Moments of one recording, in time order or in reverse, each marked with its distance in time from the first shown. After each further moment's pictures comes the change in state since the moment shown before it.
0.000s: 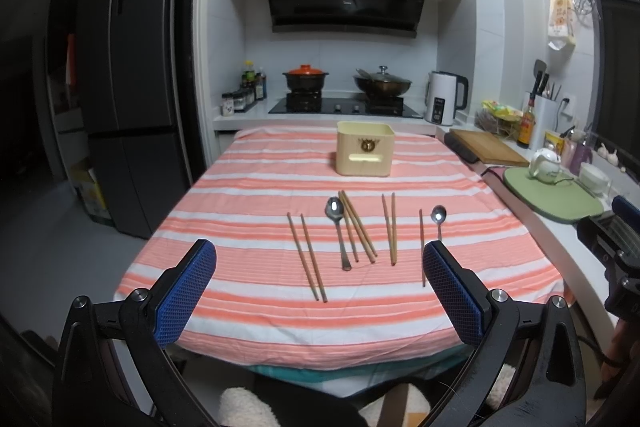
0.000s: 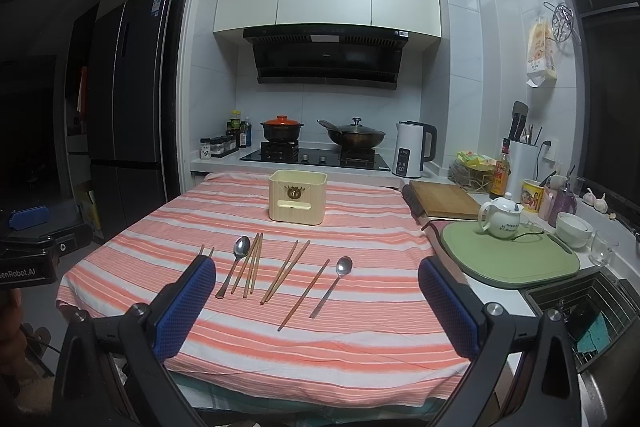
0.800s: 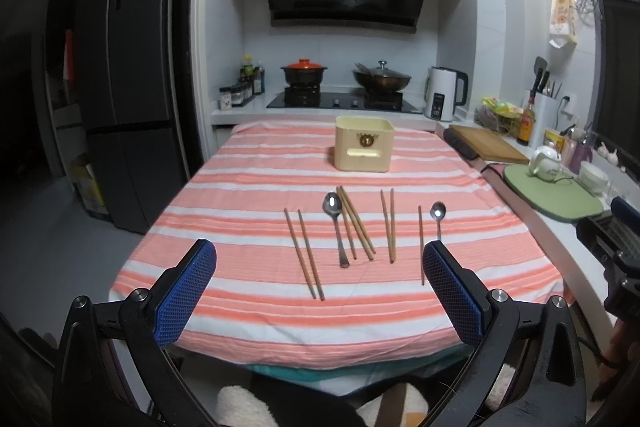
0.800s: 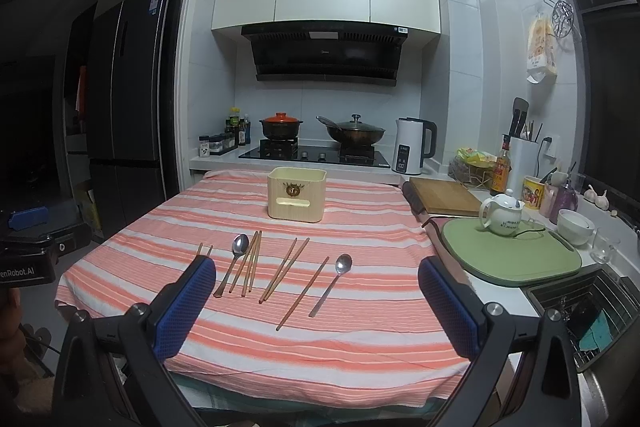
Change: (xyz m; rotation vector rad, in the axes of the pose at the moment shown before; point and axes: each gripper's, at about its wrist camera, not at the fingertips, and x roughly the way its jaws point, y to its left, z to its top) left arm 0.012 0.000 0.002 -0.006 0.026 -0.009; right arm 0.005 -0.003 0.001 0.005 0.012 0.002
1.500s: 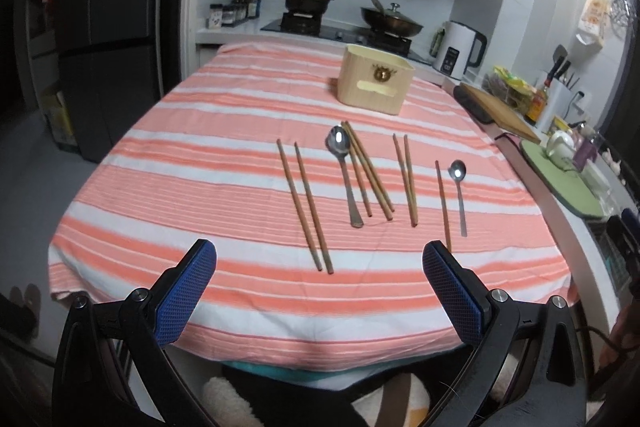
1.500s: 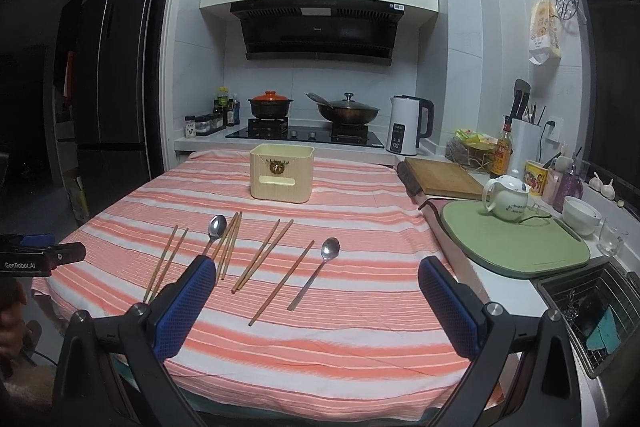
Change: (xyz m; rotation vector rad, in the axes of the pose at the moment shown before) left arm 0.119 0.051 -0.030 -0.135 0.242 -0.094; right arm 0.074 -0.023 -0.026 0.000 0.087 -0.033
